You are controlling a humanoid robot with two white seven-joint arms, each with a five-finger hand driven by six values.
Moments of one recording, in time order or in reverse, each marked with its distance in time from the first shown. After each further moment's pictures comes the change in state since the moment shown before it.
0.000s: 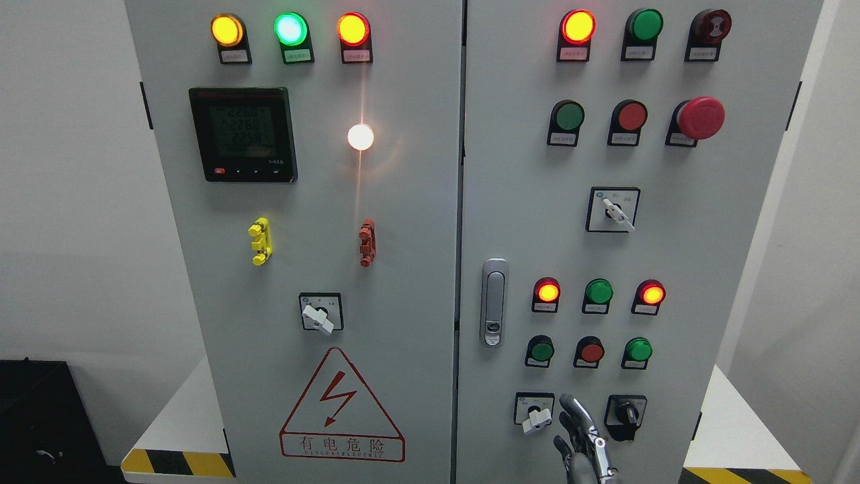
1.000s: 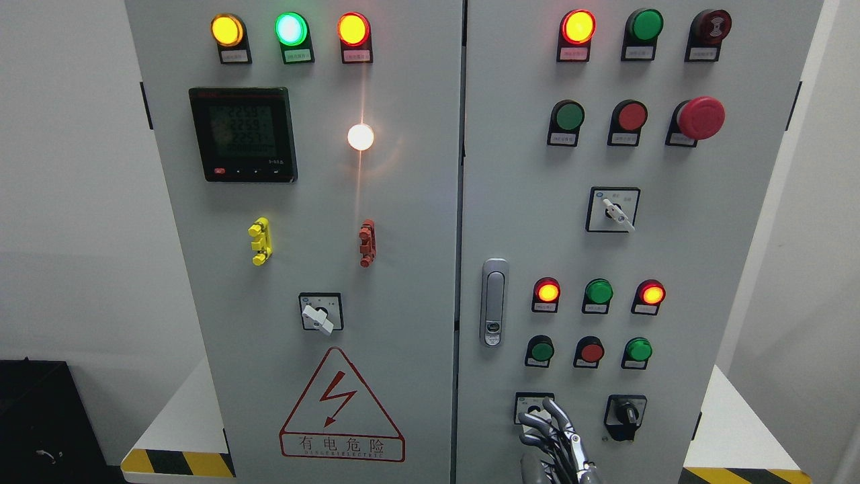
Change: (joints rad) left arm 0.000 0.000 0.000 0.000 0.000 0.000 0.000; right arm -0.054 -0.001 0.016 0.001 0.270 0.169 0.023
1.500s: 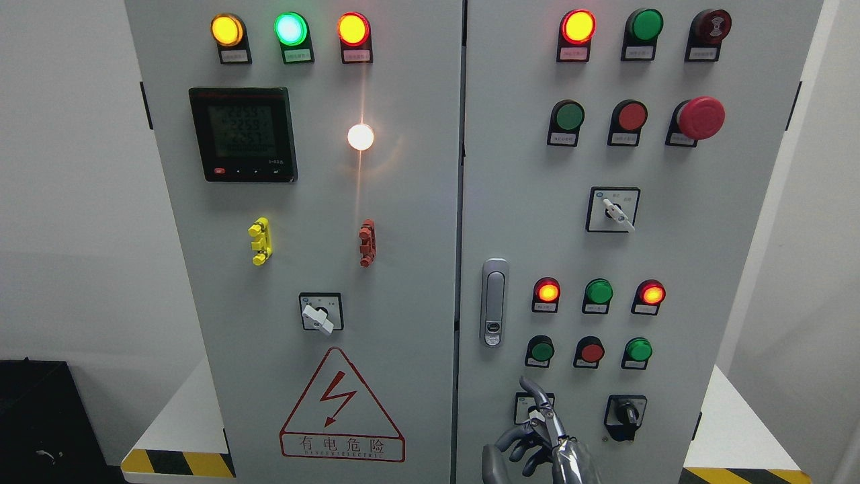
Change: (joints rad) left arm 0.000 0.000 0.000 0.000 0.000 0.000 0.000; right arm -0.057 0.002 0.004 0.005 0.458 0.010 0.097
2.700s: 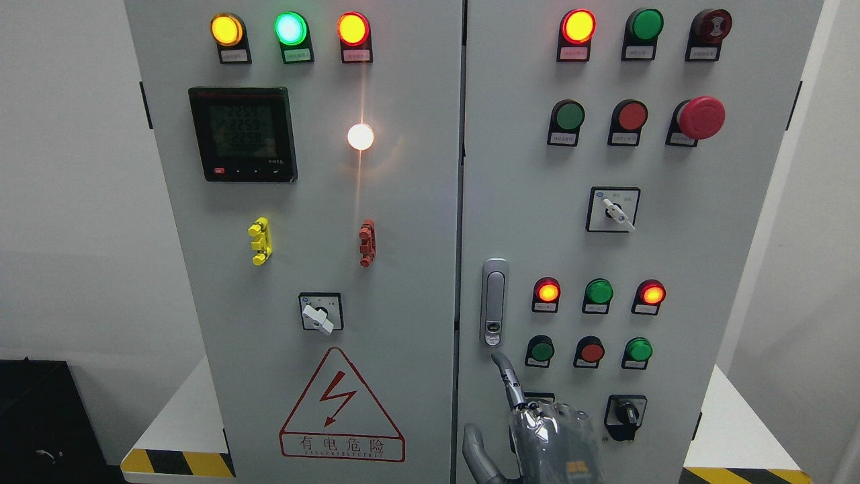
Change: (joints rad) left arm 0.000 0.000 0.000 0.000 0.000 0.000 0.000; right arm -0.149 0.005 0.016 0.136 0.647 -0.001 0.023
